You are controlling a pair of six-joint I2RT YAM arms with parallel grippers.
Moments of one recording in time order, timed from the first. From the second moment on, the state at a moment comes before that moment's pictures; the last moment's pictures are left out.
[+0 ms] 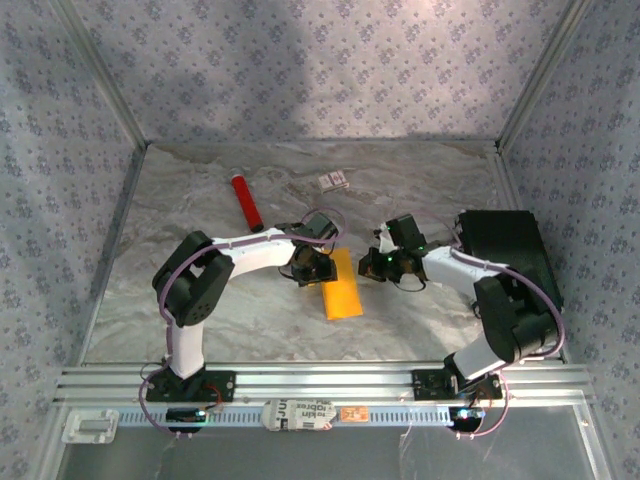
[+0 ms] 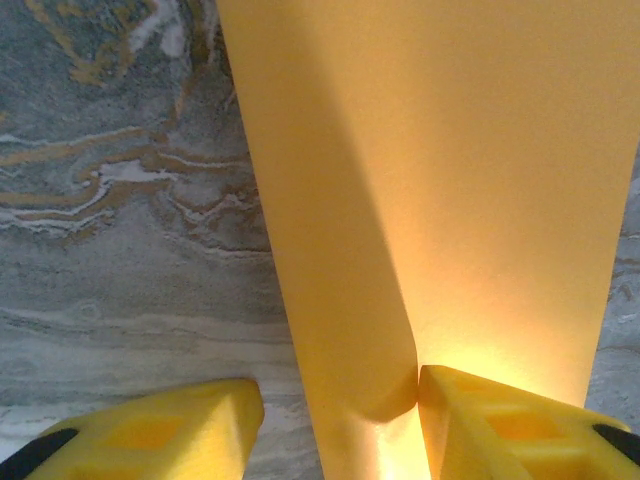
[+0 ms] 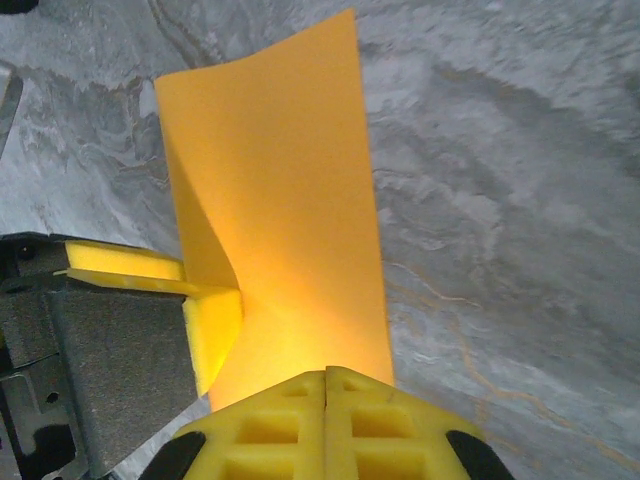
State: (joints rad) left arm -0.82 1.92 1.23 -0.59 0.16 -0.86; right arm 0.42 1.52 0.74 -0.23 -0.51 0.61
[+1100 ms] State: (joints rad) left arm -0.82 1.91 1.23 -0.59 0.16 -0.86; right arm 0.51 1.72 0.79 -0.17 -0.53 0.56
